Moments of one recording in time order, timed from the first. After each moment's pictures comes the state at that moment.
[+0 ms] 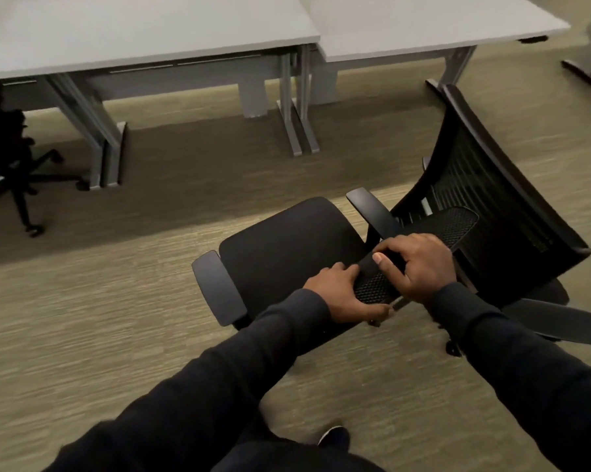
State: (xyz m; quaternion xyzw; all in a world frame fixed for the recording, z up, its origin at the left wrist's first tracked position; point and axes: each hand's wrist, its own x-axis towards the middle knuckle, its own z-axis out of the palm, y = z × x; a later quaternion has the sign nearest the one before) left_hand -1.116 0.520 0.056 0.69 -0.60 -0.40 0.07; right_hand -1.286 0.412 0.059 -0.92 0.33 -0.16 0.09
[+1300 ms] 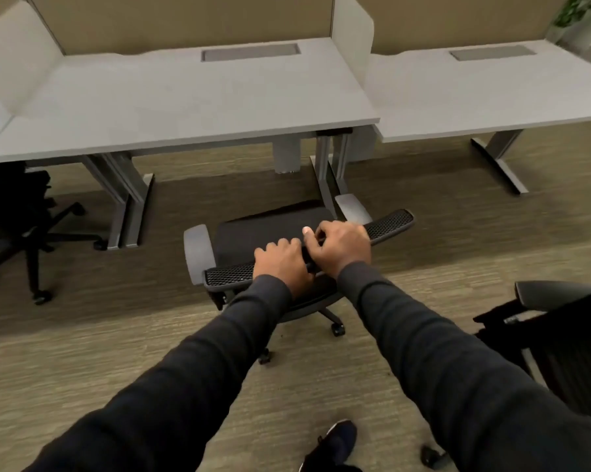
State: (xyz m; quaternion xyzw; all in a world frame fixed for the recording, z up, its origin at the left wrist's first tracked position) left_hand -0.721 0.251 0.061 0.85 -0.51 -0.11 0.00; right_hand -0.813 0.147 0.046 -0.89 0.42 -0.19 0.07
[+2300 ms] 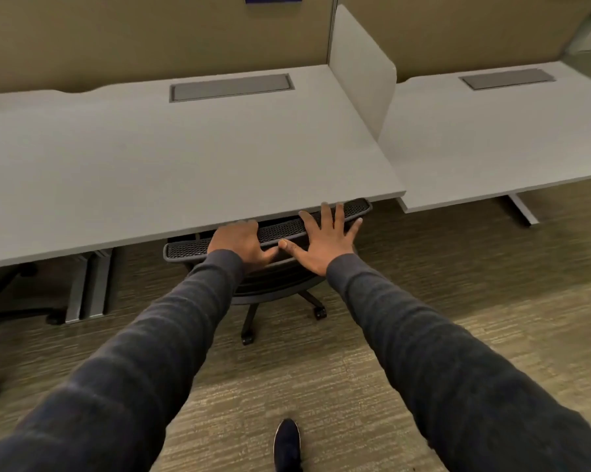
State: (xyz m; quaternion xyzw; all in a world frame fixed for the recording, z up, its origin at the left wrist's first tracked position) left_hand -0.372 -0.062 0.059 0.84 -0.54 -0.04 0.00; right_hand -0.537 -0.157 0.055 -0.88 0.45 0.06 0.12
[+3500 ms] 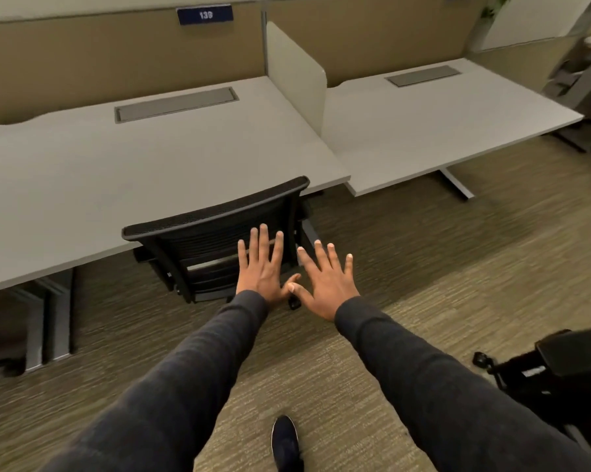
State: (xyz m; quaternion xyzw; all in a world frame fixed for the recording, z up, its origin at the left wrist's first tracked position) left_hand -0.496 -0.022 0.004 0.77 -0.63 -0.03 0.01; right_hand -0.661 -0.058 0.029 -0.88 0.46 0.04 0.12
